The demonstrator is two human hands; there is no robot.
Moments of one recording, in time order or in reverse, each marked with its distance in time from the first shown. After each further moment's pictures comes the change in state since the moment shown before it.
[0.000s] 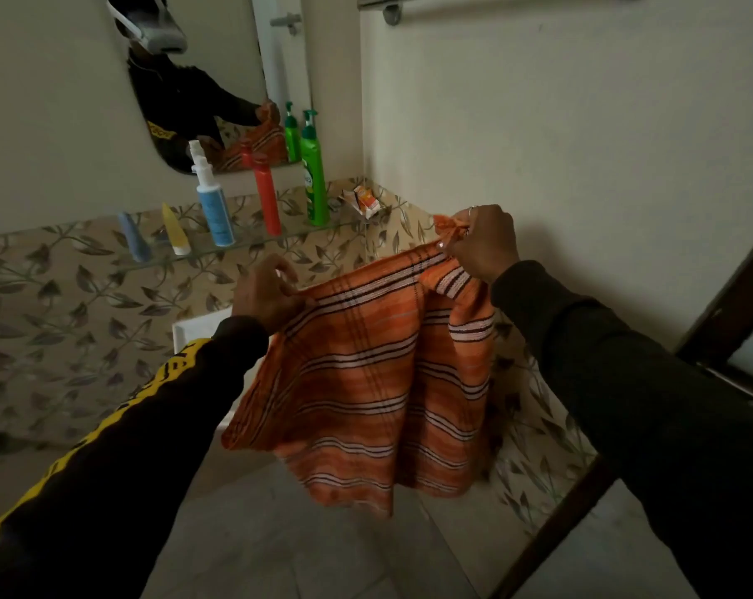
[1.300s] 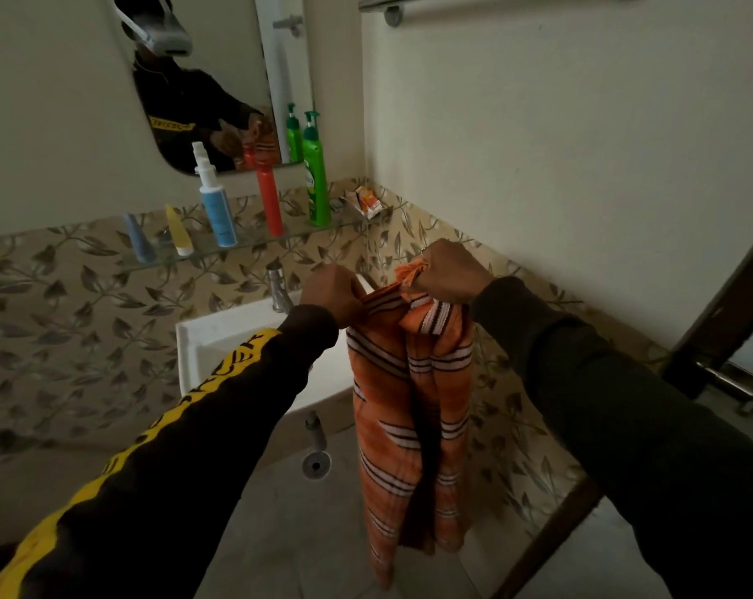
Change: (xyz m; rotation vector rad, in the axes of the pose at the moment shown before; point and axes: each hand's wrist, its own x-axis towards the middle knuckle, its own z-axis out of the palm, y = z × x) left_hand -0.017 0.085 0.035 0.172 -0.283 0.045; right_hand -0.023 -0.019 0.018 -0.070 -0.468 -0.042
